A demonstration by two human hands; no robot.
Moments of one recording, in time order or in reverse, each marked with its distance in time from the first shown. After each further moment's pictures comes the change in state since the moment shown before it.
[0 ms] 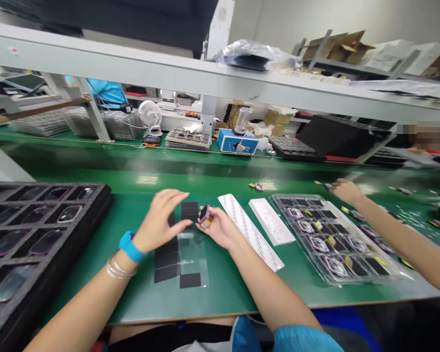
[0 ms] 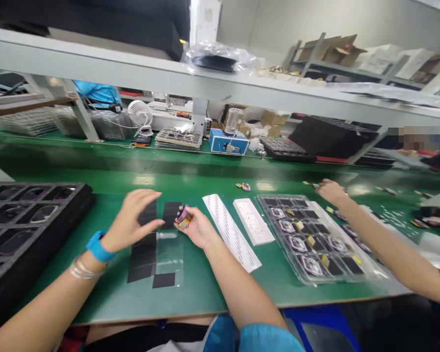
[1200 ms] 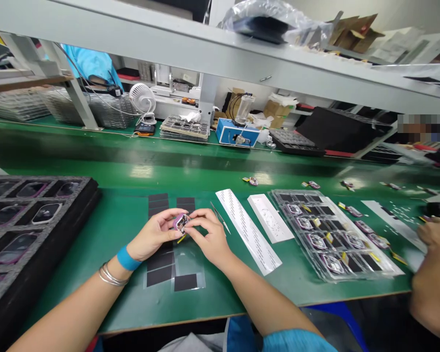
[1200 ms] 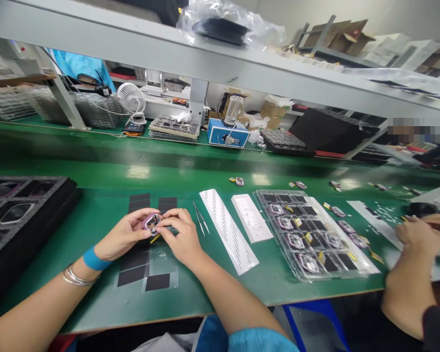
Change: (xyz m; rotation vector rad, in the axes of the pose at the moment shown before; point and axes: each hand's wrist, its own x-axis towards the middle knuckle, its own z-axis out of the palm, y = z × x) left_hand -0.019 -0.016 0.026 -1.014 -0.109 -0.568; right_hand -0.024 0.024 0.018 -1.045 0.013 -0.879
